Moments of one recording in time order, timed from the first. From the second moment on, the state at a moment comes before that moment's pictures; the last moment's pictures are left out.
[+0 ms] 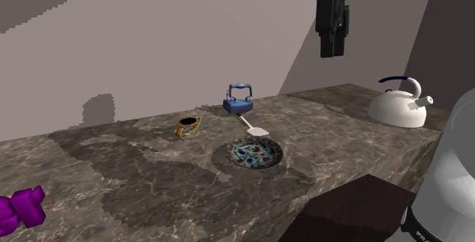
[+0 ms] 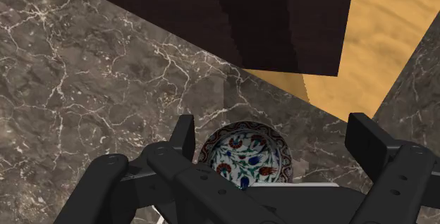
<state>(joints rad) -0.02 -0.82 -0.02 -2.41 0.05 1.42 -0.15</state>
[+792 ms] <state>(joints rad) -0.04 -0.53 0.12 -2.38 0.13 1.73 0.11</state>
